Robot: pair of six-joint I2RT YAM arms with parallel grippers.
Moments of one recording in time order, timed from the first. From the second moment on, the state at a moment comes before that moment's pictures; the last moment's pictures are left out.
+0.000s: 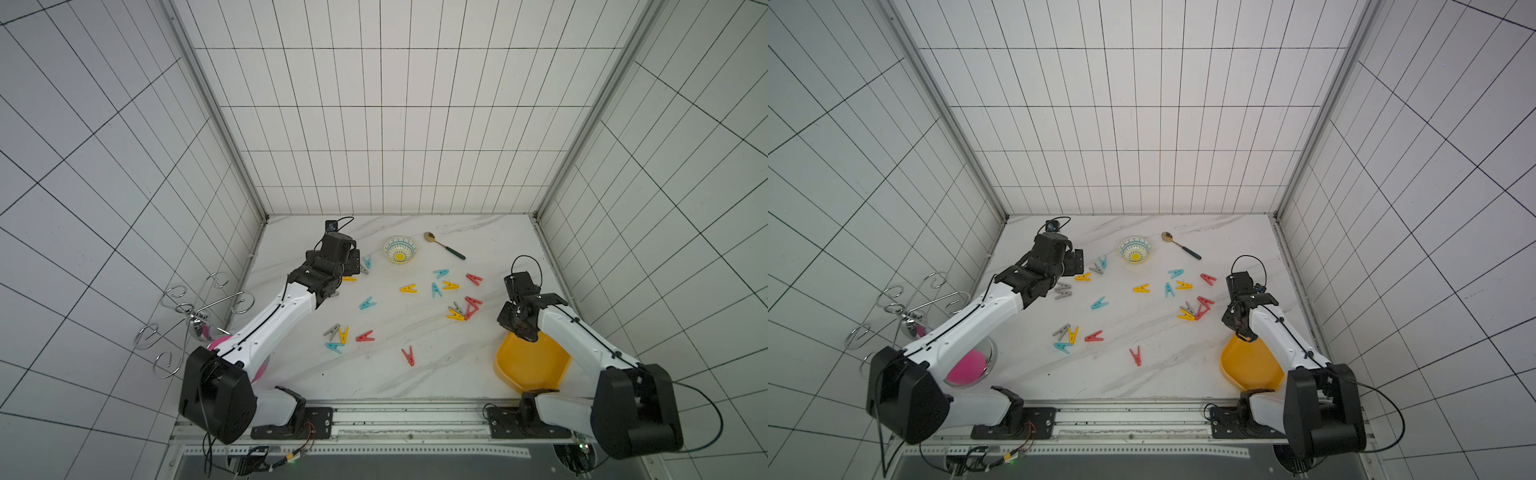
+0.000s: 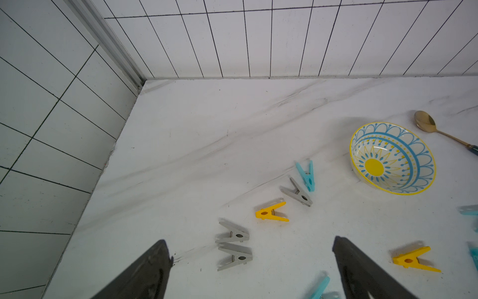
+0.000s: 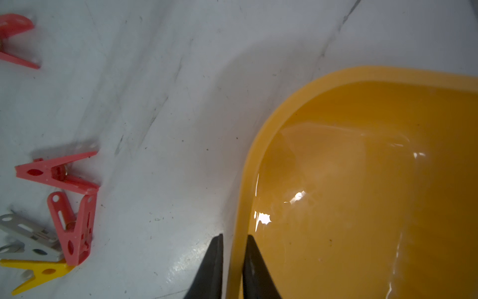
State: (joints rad) left arm -0.42 1.35 1.11 -0.45 -0.43 -0.28; right arm 0.22 1.26 0.72 -0.77 0.22 0.65
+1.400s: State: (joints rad) left arm -0.33 1.39 1.15 -0.56 -0.36 -0.44; right arm 0.30 1.49 1.17 -0.79 0.14 0.25
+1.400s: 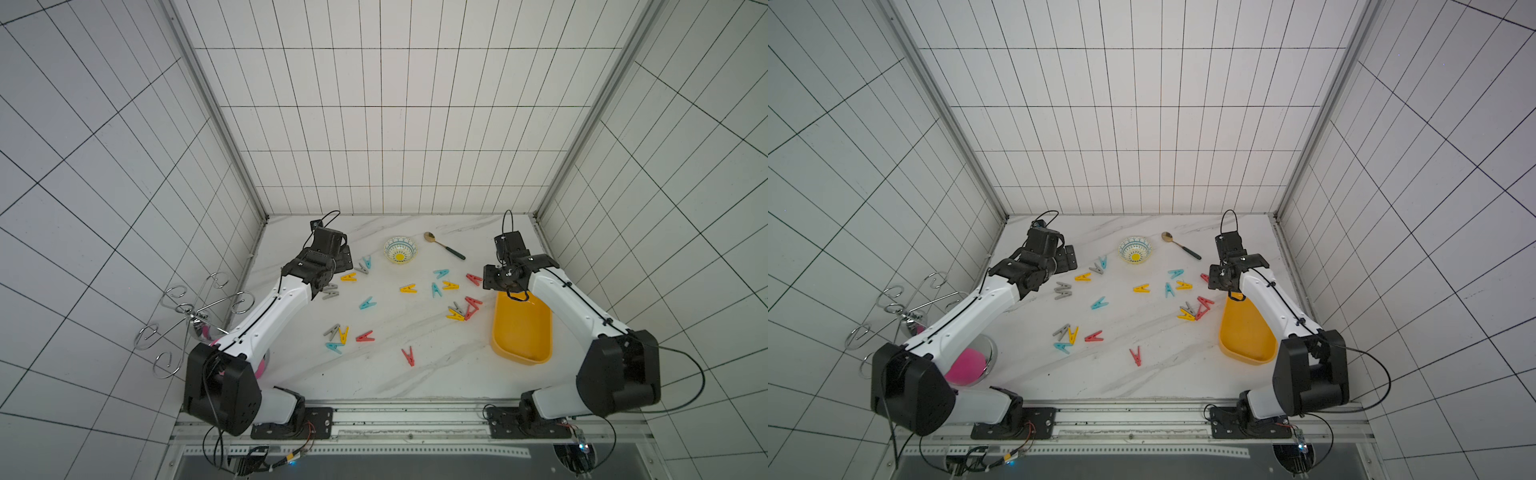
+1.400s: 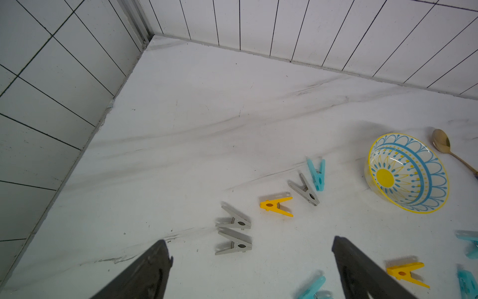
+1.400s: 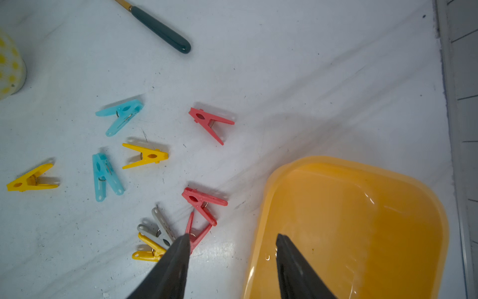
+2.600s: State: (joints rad) left arm -0.33 1.39 1.19 -0.60 -0.37 -0.48; right arm 0.25 2.00 1.41 -0.73 0.01 0.08
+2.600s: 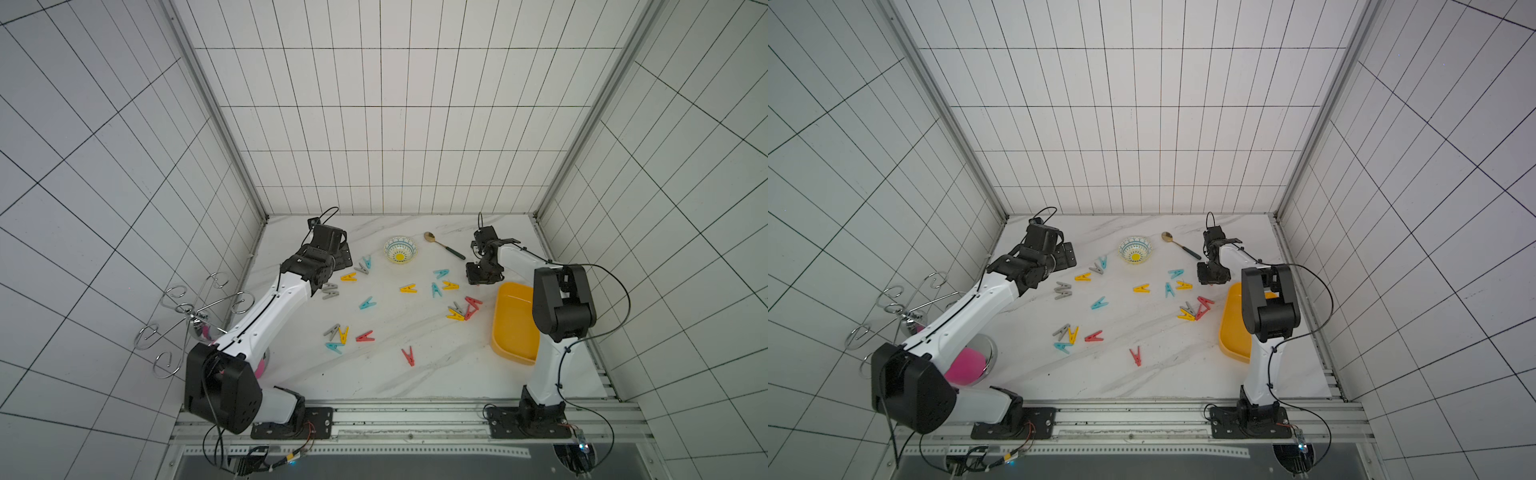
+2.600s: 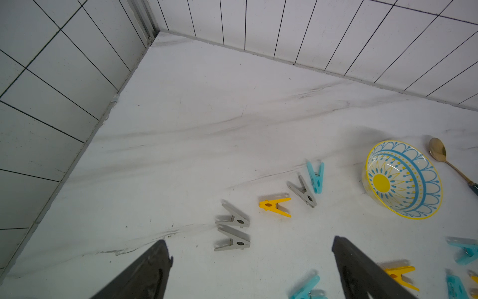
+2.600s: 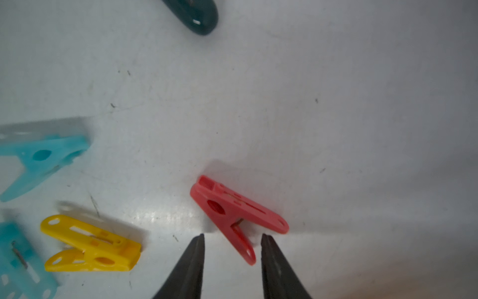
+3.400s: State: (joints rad) left arm -0.33 1.38 1.19 -0.61 -0.39 -0.48; right arm 0.27 1.98 1.46 -0.78 -0.03 0.08
